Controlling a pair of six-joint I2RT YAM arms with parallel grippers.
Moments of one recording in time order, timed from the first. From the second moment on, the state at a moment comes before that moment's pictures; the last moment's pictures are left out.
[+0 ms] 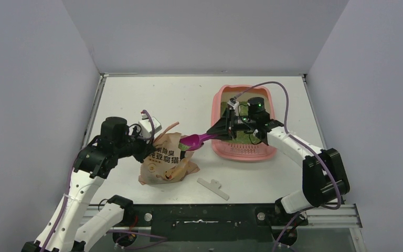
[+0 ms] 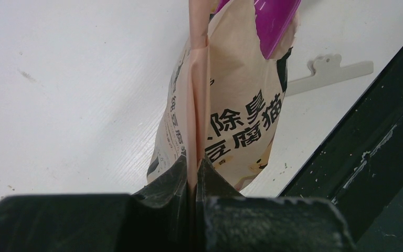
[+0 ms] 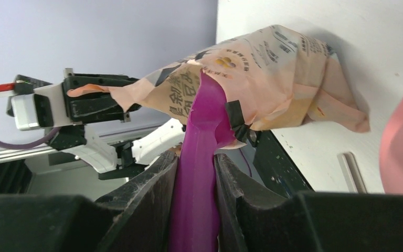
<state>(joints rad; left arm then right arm) -0.35 0.82 0.99 -0.88 0.40 0.29 0.39 1.48 0.88 0.13 -1.04 1.13</state>
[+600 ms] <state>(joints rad) -0.37 0.82 0.99 -0.88 0.40 0.29 0.79 1.80 1.61 -0.79 -0.47 0.51</state>
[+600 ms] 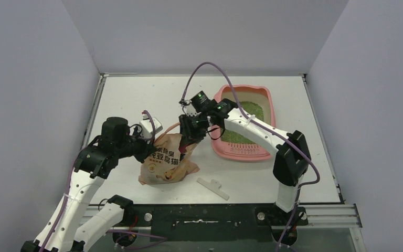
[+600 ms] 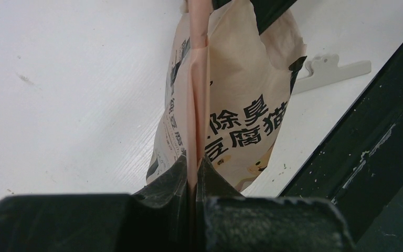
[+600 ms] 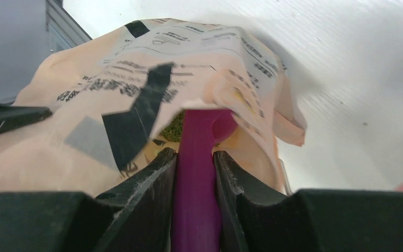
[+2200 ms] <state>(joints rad) -0.40 0.84 0.98 -0.84 0.36 0.27 0.52 1.70 0.87 0.68 -1.03 1.52</state>
